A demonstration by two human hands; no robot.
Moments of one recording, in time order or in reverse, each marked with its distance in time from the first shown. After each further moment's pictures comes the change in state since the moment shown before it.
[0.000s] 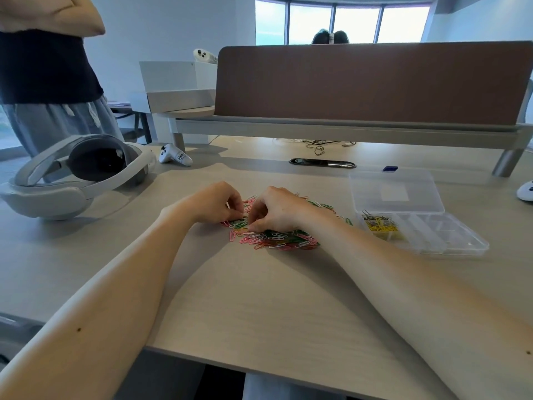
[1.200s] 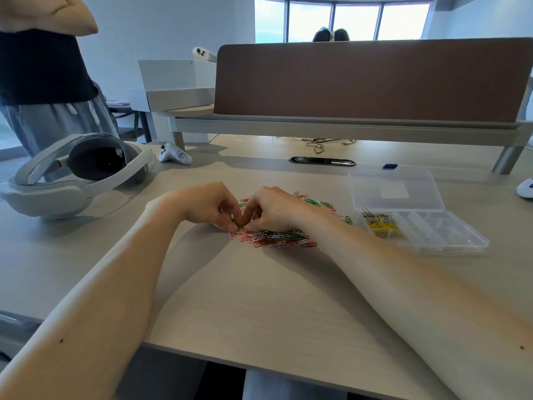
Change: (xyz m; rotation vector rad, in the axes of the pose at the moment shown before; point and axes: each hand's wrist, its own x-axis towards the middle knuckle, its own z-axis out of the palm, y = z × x) left_hand -0.022 0.008 -0.022 -0.047 -0.244 0.059; right_hand -0.004 -0.012 0.001 -0.068 0.002 -0.026
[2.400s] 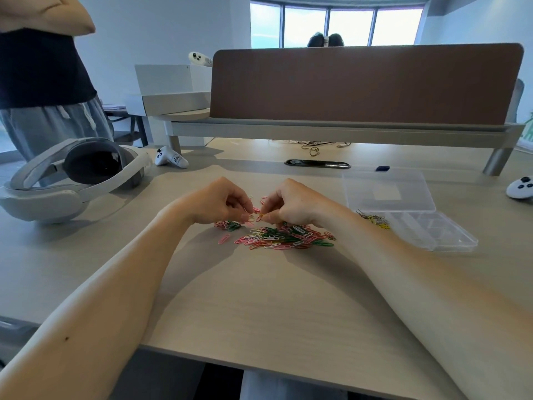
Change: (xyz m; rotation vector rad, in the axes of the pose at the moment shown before) left_hand 0.012 0.011 0.011 -0.209 0.233 0.109; right_hand -0.018 0.031 -0.015 0.308 0.075 0.115
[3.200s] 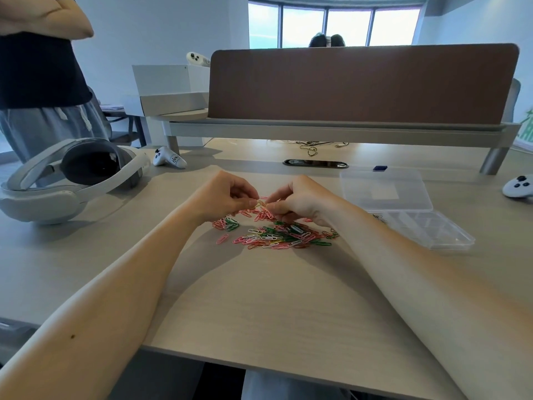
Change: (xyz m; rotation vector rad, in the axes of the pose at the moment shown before) left_hand 0.005 0.010 0.011 -0.109 0.228 0.017; right_hand -0.004 0.008 -0.007 0.398 0.090 0.179
